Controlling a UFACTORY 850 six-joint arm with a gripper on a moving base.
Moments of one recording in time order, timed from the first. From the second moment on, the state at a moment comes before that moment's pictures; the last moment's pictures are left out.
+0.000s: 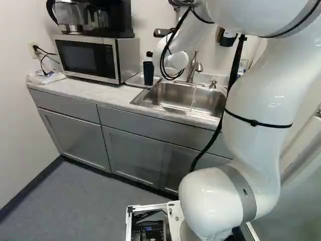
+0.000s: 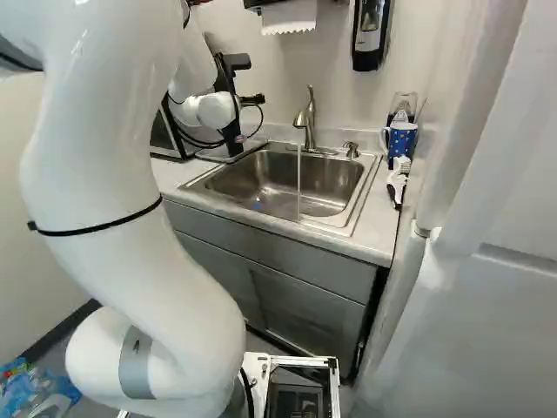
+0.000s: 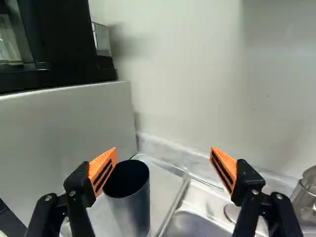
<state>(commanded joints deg) 4.6 -10.0 -60.6 -3.1 37.1 1.7</state>
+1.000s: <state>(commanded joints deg) -0.9 -7.5 -63.8 -3.1 31.8 1.7</state>
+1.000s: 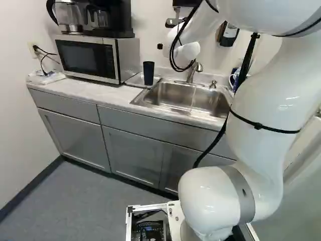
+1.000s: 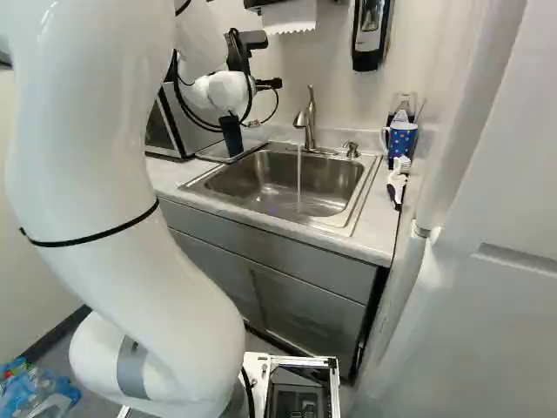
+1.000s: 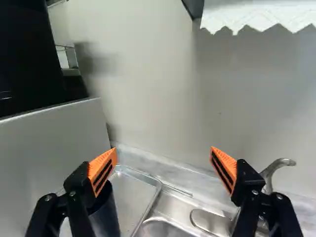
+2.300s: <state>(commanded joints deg) -8.2 -15.9 -78.1 -3.1 21.1 1.7</state>
